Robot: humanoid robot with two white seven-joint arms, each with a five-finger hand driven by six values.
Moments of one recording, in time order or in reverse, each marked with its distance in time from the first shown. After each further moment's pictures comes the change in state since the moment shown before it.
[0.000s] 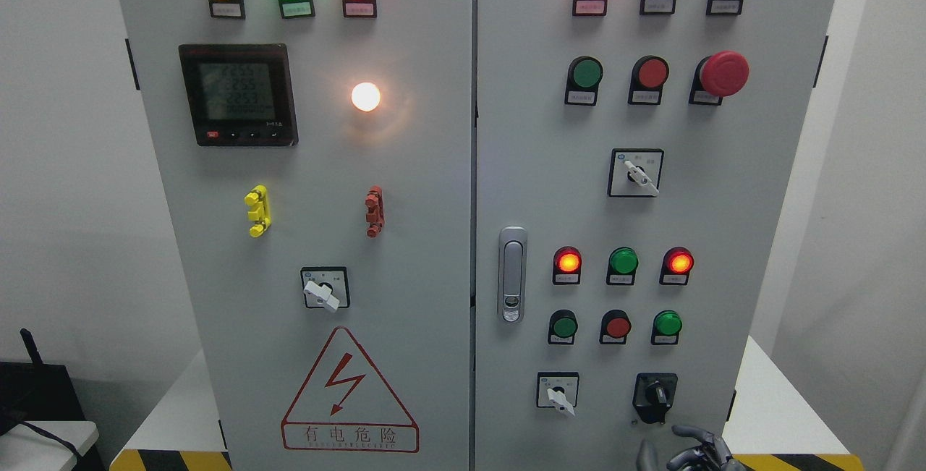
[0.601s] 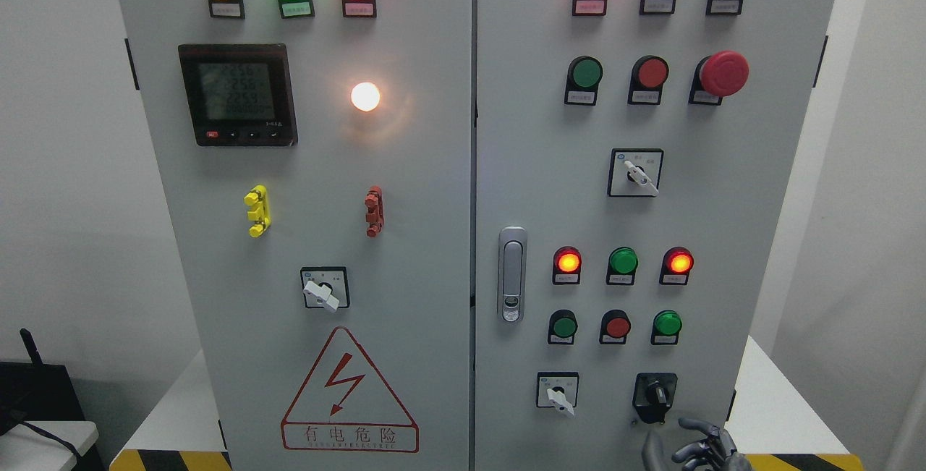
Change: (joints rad) left arm 0.000 0.000 0.000 0.000 0.000 0.000 0.000; right arm -0.044 0.003 -0.027 0.049 -0.005 -0.002 -0.015
